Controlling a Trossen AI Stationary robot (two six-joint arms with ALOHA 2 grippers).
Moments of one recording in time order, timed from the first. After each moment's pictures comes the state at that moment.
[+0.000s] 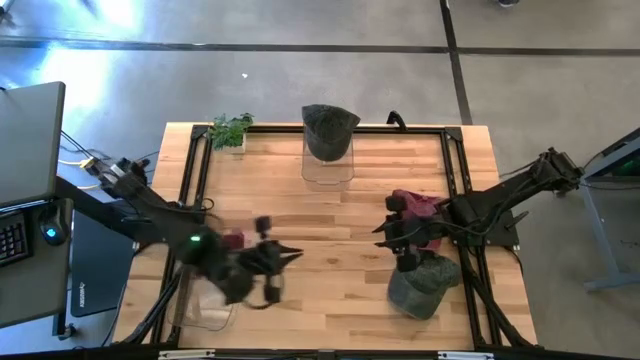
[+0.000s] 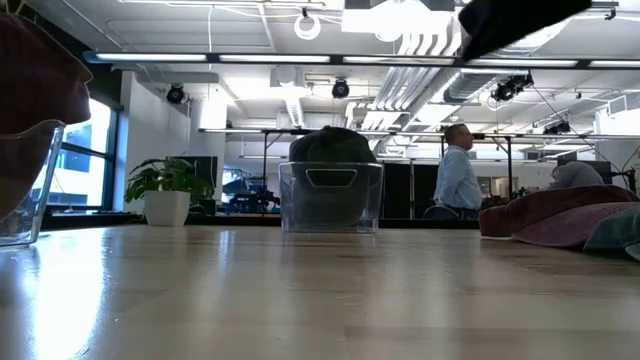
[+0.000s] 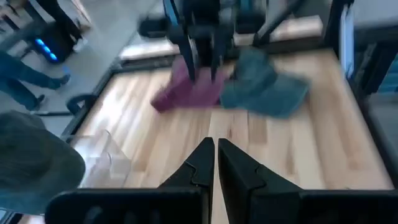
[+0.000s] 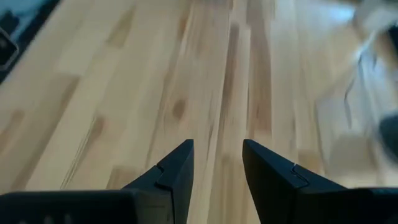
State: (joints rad) left arm -0.66 1.48 1.40 -0.55 -0.82 -0.26; right arm 0.39 1.16 0.88 -0.50 0.28 0.09
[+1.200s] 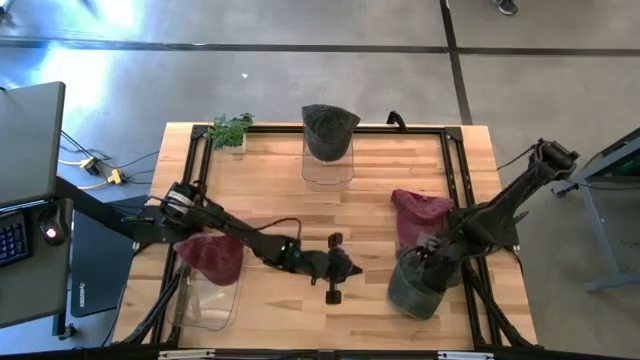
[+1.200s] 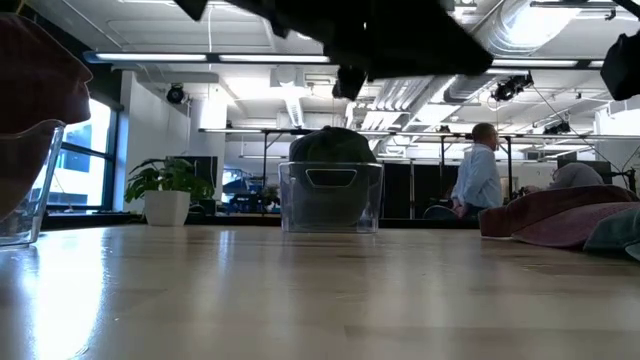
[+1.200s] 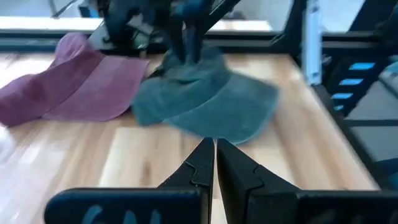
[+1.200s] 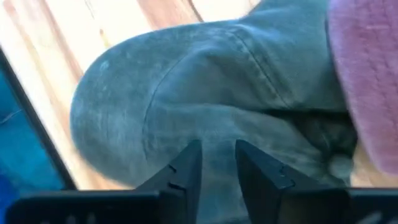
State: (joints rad) left arm -0.38 1.98 1.28 0.34 -0.30 -0.16; right arm 0.71 1.07 0.57 -0.68 0.00 1.26
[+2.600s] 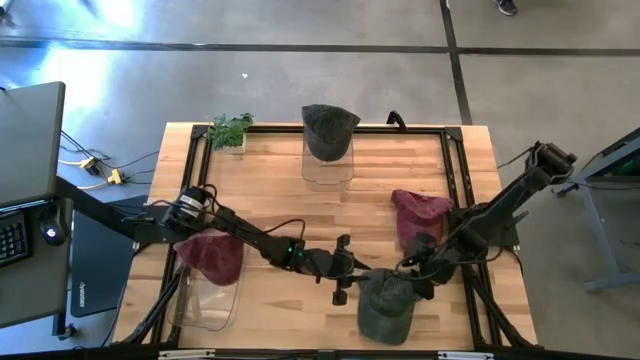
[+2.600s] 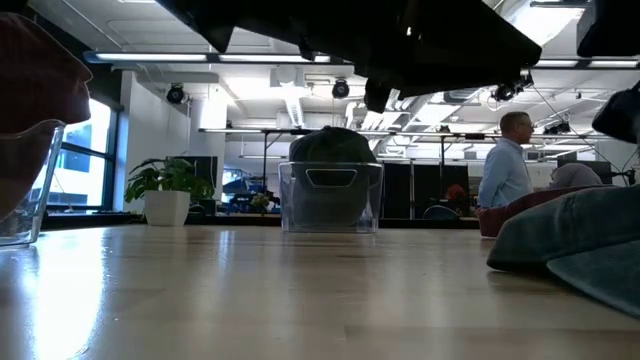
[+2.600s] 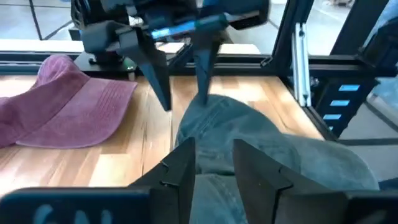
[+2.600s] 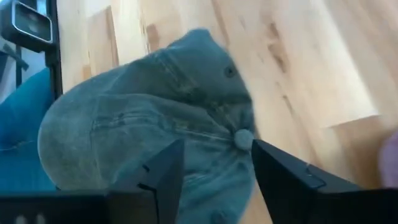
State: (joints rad) left arm -0.36 2.07 1.30 0.53 -0.25 -0.13; right arm 0.72 1.15 0.58 -0.38 0.23 1.01
